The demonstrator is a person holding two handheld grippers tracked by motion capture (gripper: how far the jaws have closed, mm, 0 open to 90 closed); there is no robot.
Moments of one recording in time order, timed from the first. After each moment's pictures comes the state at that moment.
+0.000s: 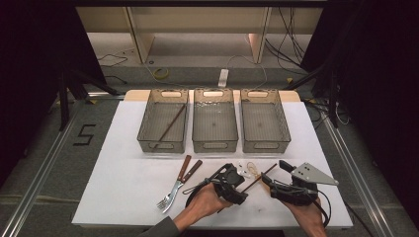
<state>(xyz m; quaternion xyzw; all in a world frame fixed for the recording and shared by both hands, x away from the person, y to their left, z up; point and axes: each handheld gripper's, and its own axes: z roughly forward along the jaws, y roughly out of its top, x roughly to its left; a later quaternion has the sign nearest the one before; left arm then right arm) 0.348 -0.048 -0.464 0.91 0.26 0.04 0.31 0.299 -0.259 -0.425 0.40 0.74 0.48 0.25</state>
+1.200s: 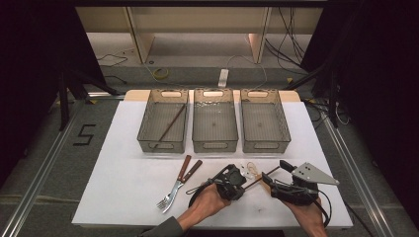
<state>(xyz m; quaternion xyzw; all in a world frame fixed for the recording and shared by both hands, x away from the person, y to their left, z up) 0.350 -0.054 -0.471 0.92 0.26 0.05 0.29 0.299 -0.261 -0.425 0.40 0.73 0.48 0.26</state>
